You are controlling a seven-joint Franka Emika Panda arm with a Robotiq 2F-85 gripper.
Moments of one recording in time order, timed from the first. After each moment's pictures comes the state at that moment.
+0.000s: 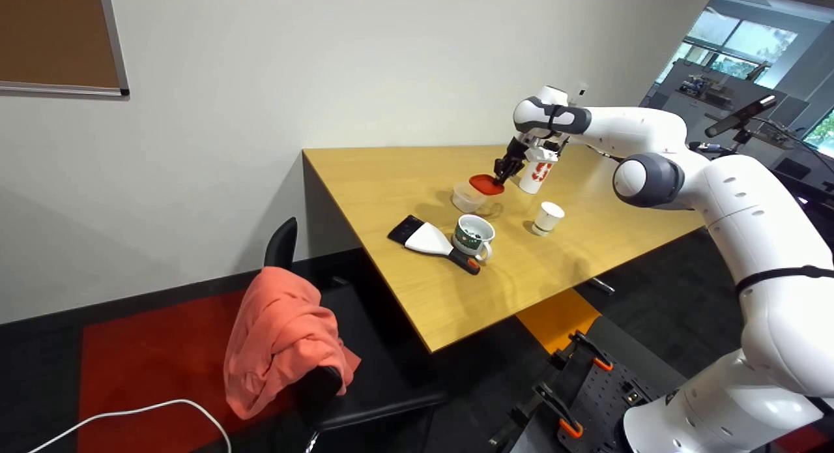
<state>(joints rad) -0.55 1.15 -0.10 -0.76 0.18 1.96 -0.39</state>
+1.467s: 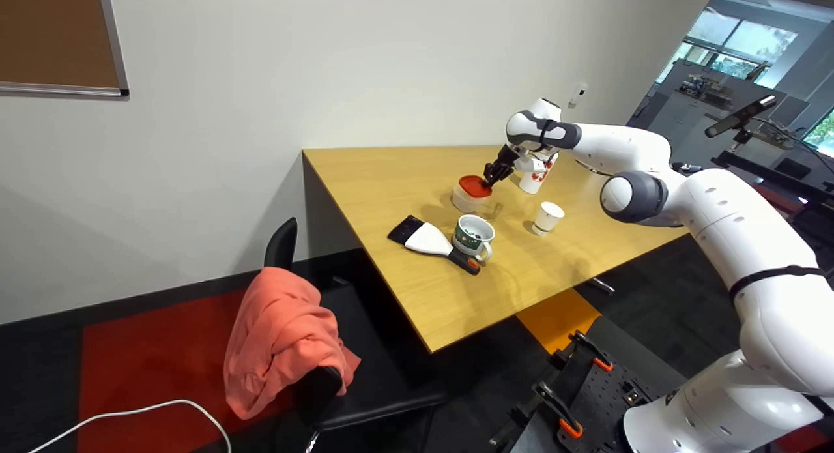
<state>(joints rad) -0.58 1.29 -0.03 -0.62 0.18 2.07 -0.39</state>
